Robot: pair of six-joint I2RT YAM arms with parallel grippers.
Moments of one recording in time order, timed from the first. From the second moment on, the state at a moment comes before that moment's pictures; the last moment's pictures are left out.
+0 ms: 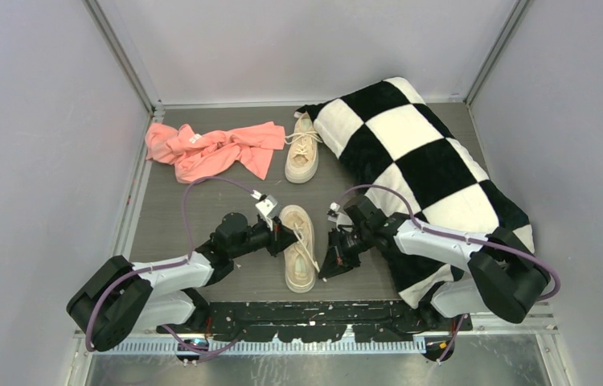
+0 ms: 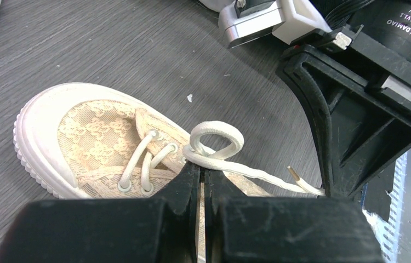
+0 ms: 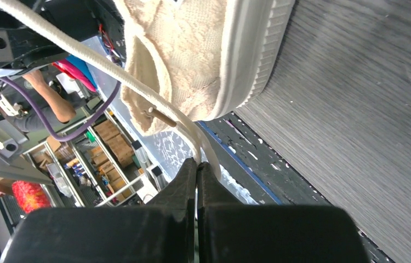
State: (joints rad) left arm -0.70 1.16 0.25 0.67 0.36 -0.29; right arm 0.76 1.35 0.63 -0.26 -0.72 0.83
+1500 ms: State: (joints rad) left arm -0.70 1.11 0.24 0.62 0.39 -0.29; right arm 0.65 1.50 0.60 0.34 -0.70 1.01
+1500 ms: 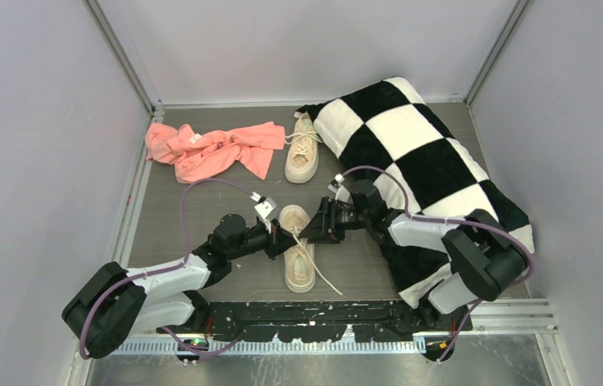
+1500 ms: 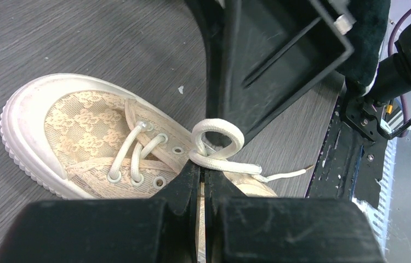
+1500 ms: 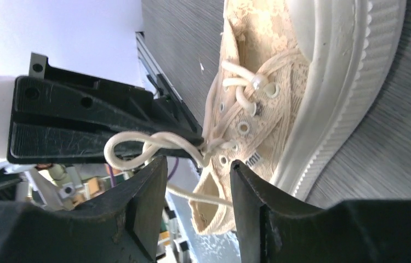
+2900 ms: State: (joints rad) left arm -0.70 1.09 0.24 0.58 0.39 -0.29; right arm 0.65 1.64 0.58 0.58 -0.76 1.10
